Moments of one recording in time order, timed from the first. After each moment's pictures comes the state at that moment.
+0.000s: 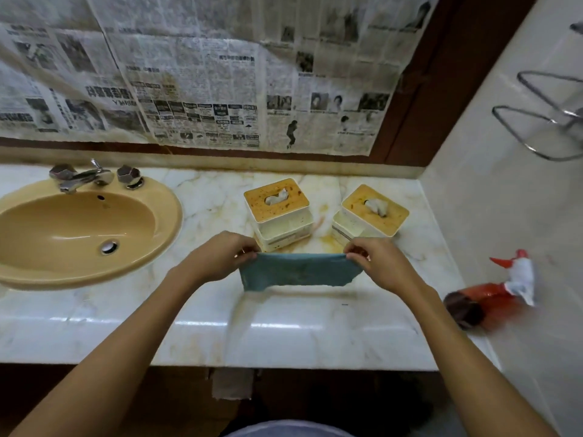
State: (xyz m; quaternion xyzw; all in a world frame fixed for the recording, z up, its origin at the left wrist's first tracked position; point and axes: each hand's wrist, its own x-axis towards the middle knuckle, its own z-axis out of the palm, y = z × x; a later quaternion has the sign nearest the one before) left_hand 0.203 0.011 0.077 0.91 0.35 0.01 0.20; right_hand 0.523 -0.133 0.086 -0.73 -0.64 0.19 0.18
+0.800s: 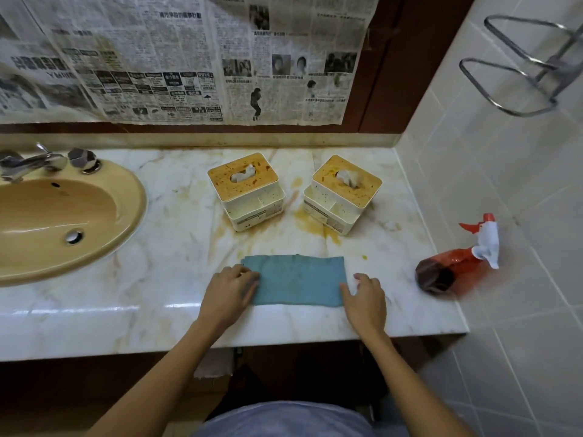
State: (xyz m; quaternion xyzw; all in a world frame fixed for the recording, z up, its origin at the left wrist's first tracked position) left_hand 0.238 -0.089 -0.067 0.89 0.42 0.12 0.13; right_hand 0.509 -0.231 -0.046 -0.90 -0.32 0.21 0.21
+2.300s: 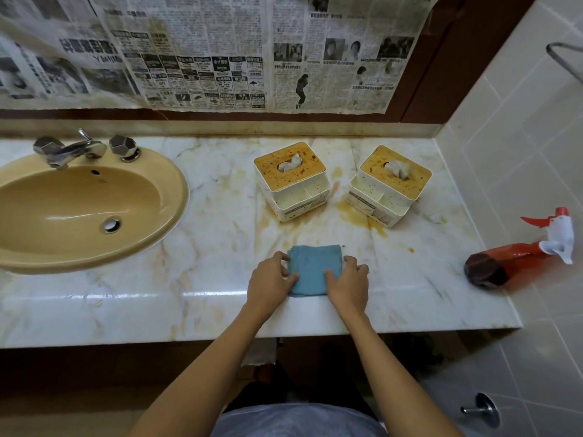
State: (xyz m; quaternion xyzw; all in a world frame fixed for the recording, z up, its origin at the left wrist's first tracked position) left_hand 0.227 -0.074 -0.052 0.74 0.55 0.09 0.37; right_hand 0.376 -0.154 -0.037 -0.90 -0.29 0.24 0.22
